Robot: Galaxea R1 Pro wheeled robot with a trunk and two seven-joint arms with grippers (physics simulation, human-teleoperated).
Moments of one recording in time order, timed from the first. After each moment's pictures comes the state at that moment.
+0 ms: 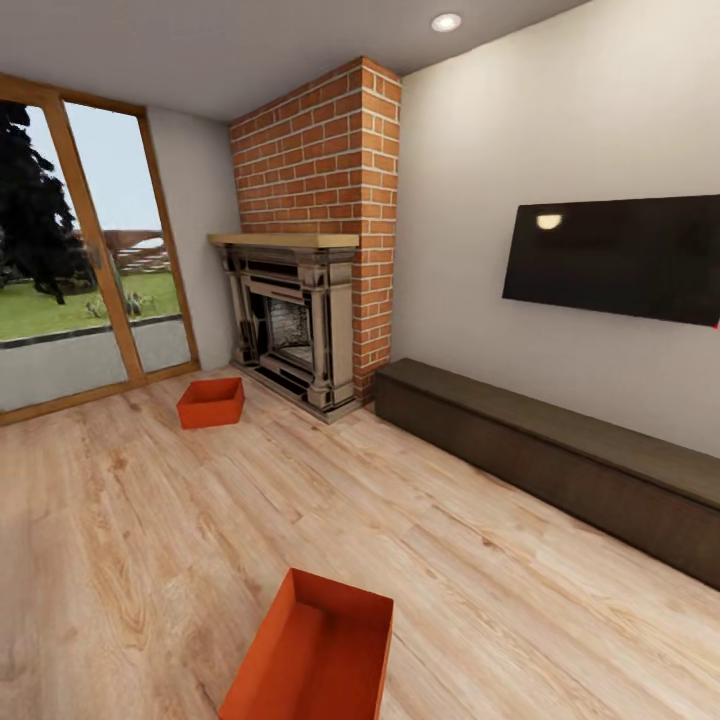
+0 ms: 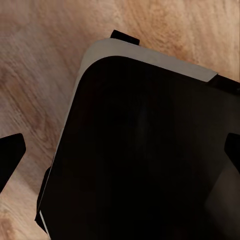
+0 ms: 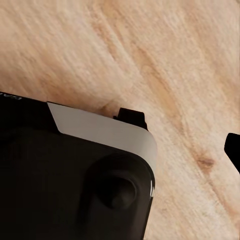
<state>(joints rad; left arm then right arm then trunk) 0.00 0.00 0.01 -0.14 0.34 0.03 0.06 -0.16 0.01 0.66 0.02 -0.44 -0.13 0.01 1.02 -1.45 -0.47</state>
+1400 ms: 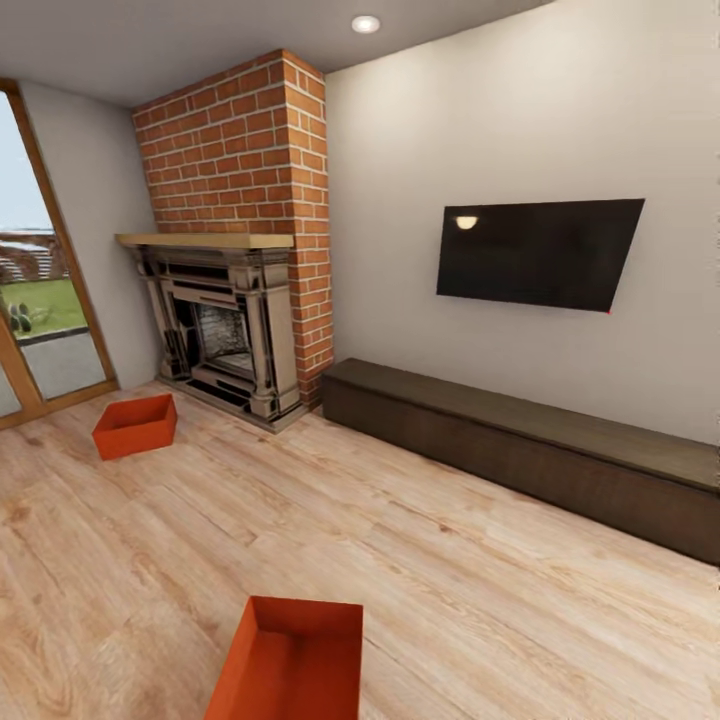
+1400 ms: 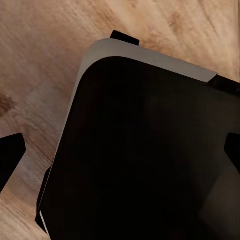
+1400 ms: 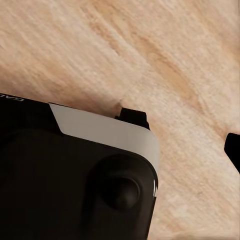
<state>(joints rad) 0.00 0.00 0.01 -0.14 0.34 0.03 0.06 -0.16 0.01 0.65 0.02 -0.44 -0.13 0.01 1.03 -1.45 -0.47</state>
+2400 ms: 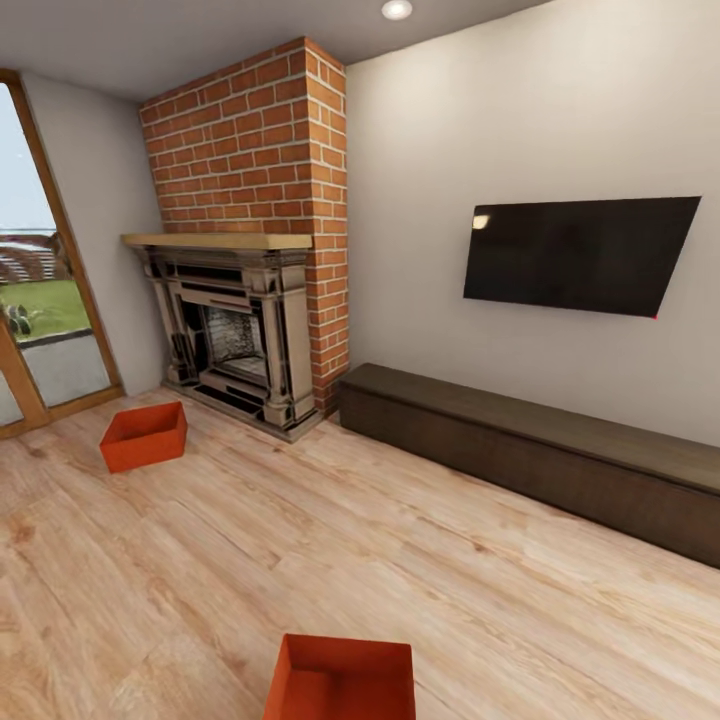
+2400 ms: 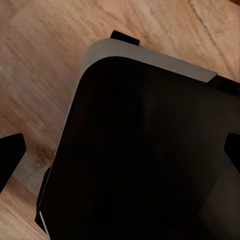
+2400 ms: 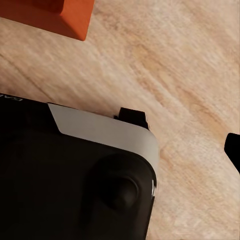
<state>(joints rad) 0.00 0.00 0.01 -0.14 0.34 0.03 0.06 -0.16 0.01 0.65 0.02 -0.45 -0.13 0.01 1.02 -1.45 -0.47</state>
